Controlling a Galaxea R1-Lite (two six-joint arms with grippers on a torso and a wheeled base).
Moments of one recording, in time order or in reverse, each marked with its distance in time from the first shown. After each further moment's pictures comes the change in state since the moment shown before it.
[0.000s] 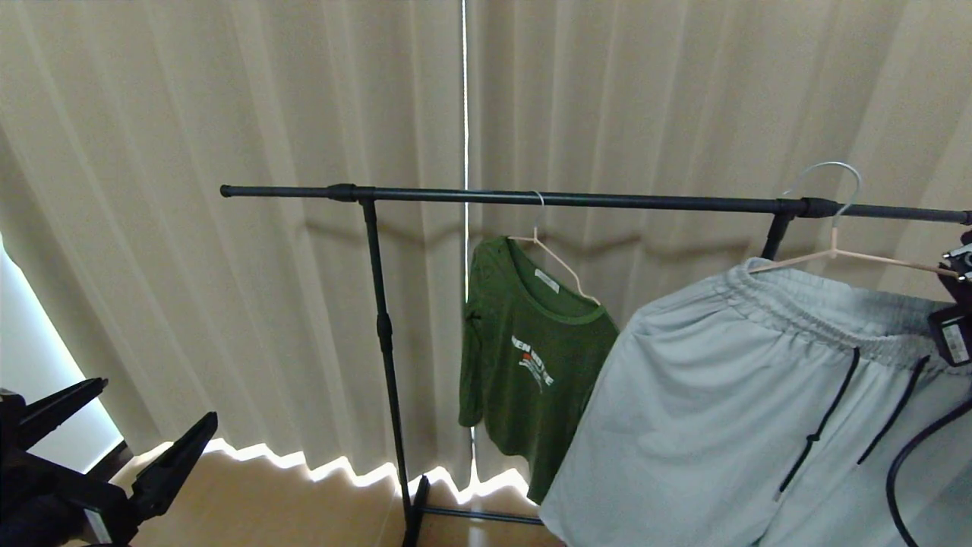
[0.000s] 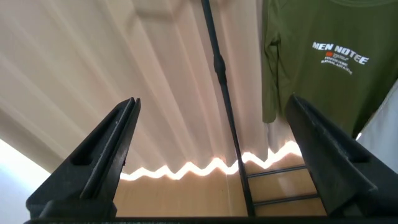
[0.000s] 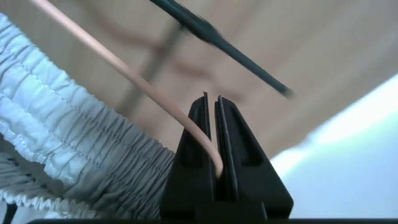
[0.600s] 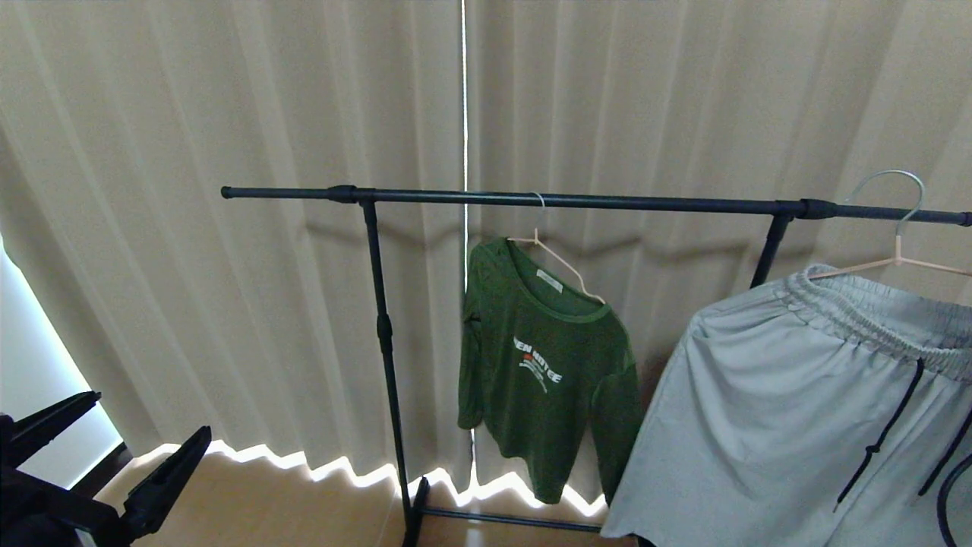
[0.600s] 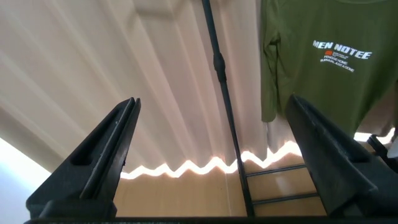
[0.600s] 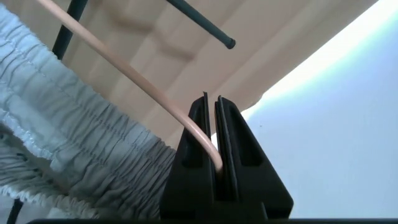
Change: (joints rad) left arm 0.000 -0.039 0.033 0.007 -0.002 0.001; right arm -0.134 -0.056 0.001 0.066 -0.016 -0.026
